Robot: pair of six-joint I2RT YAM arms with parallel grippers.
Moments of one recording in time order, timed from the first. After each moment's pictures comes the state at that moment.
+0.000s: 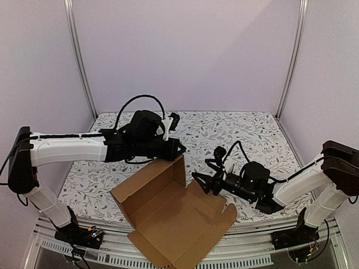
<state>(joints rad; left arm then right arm) -0.93 1.58 1.12 -0.10 0.05 -0.48 1.07 1.61 0.43 1.14 0.14 0.13</state>
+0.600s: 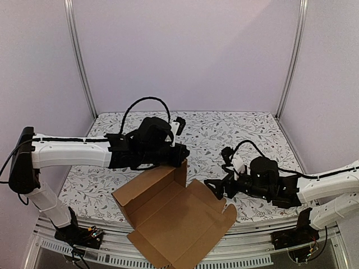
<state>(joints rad) -1.04 1.61 1.14 -0.12 -0.12 -0.49 1.07 1.21 0.44 0.43 0.19 0.23</state>
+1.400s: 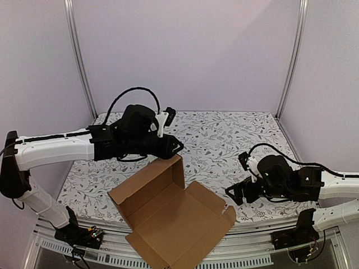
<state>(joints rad) -0.97 1.50 1.15 -0.21 -0.04 -0.44 1.06 0.96 0.57 -0.35 0.25 0.51</state>
